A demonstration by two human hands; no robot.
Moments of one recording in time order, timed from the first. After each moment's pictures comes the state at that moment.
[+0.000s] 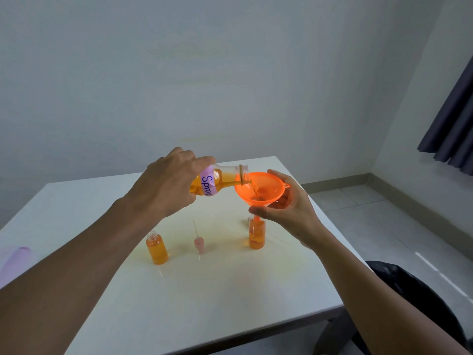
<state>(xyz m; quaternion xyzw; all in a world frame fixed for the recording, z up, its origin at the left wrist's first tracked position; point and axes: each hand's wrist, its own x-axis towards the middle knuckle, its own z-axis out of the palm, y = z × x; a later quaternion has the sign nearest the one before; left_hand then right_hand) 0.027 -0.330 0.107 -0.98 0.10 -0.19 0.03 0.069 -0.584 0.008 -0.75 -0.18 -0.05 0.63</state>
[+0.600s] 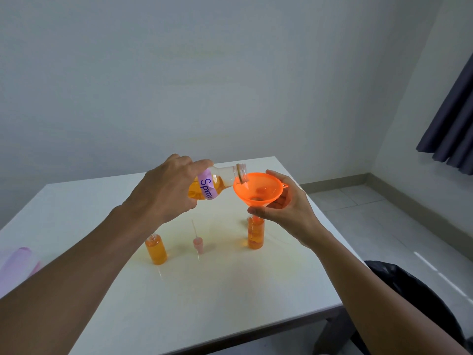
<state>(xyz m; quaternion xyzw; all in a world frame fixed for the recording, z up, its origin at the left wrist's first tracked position) 0.021 -0.330 0.099 -0.98 0.09 -0.18 -0.01 0.071 -0.586 0.008 -0.76 -0.18 -0.05 0.62</state>
